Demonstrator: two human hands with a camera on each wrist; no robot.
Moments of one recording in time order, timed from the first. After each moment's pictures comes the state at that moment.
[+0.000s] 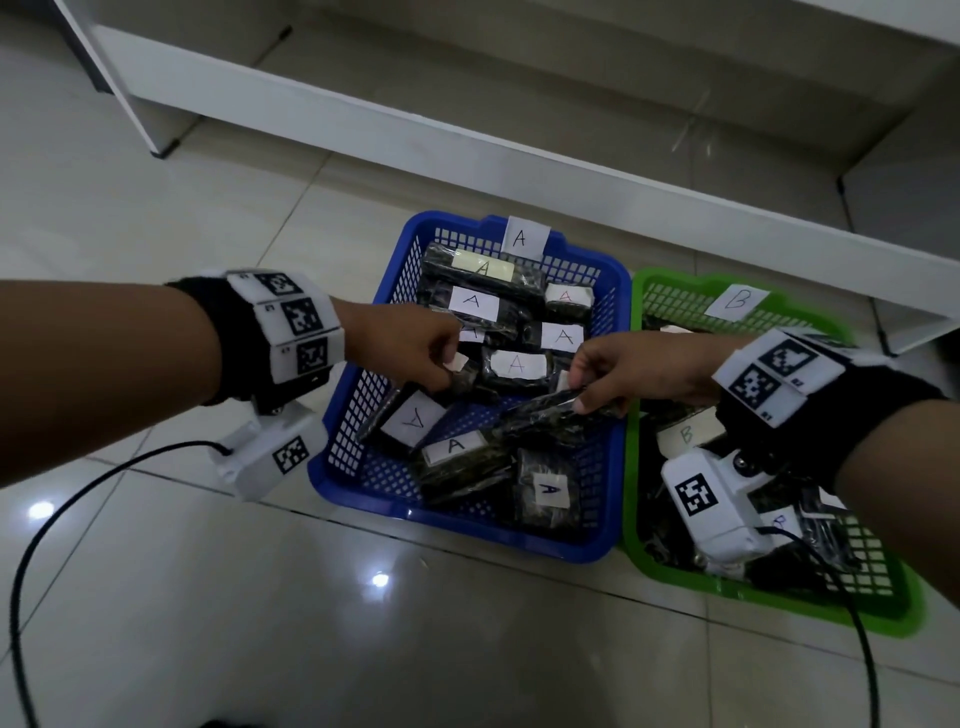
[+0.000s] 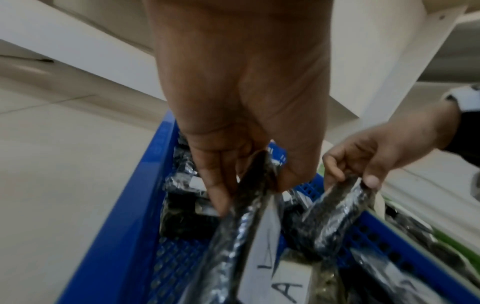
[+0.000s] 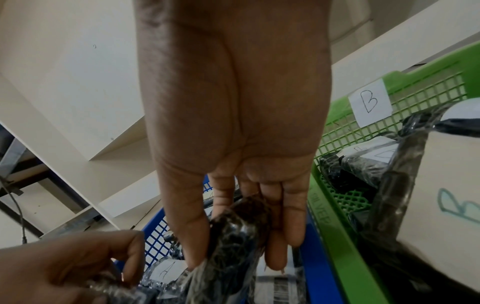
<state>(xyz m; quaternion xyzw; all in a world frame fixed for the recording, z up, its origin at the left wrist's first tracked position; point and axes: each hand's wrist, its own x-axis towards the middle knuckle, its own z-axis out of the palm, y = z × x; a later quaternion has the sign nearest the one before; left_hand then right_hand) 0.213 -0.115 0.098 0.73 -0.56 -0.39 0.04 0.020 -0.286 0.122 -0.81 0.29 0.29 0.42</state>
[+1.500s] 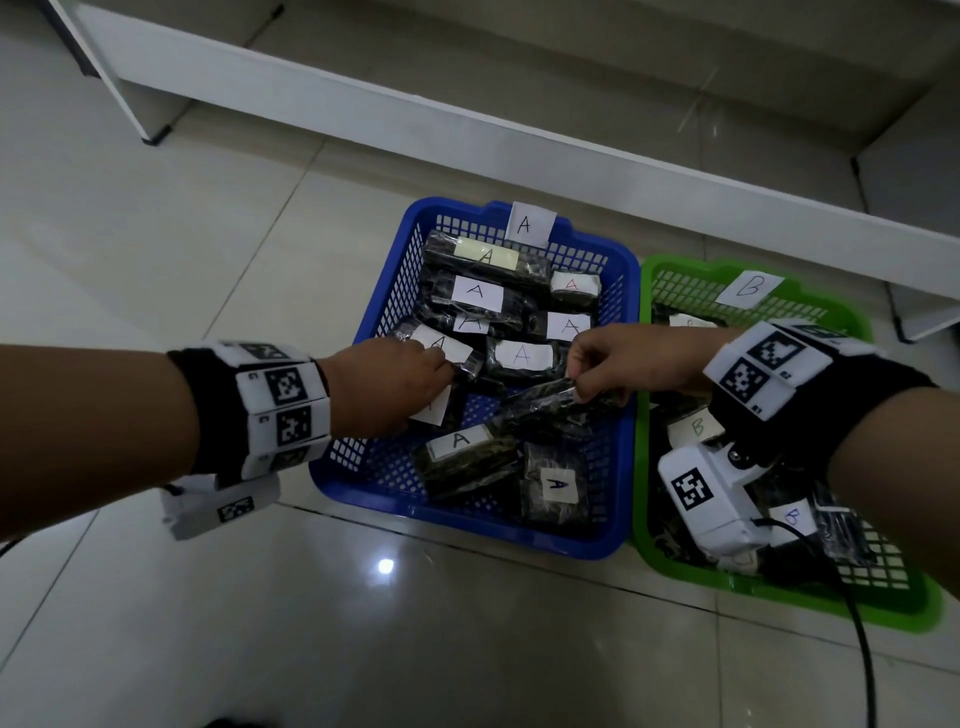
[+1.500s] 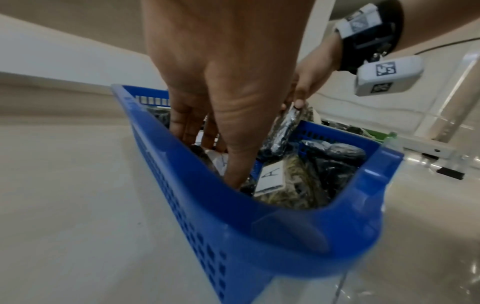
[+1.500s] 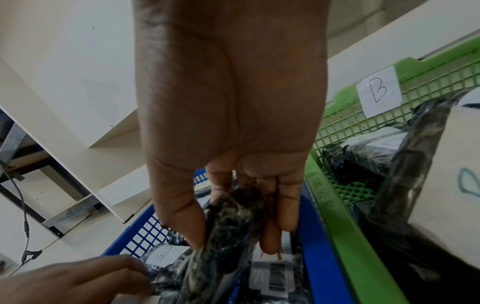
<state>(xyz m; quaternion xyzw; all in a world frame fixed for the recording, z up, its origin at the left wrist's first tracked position) 0.195 -0.084 0.060 0.66 -0.71 -0.10 -0.22 0.032 -0.278 0.117 -0.83 0.29 0.29 0.38</state>
